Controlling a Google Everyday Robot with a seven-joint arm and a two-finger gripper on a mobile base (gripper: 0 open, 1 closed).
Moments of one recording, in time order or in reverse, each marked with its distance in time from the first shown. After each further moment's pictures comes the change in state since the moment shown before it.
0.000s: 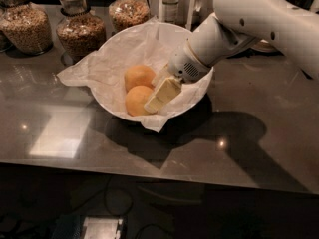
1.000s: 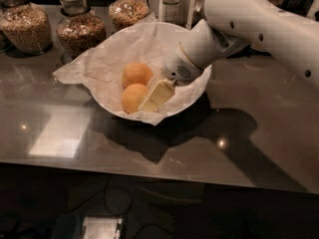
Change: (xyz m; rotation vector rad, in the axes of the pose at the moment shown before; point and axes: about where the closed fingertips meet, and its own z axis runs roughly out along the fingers) arm -0.003 0.004 0.014 -0.044 0.002 0.031
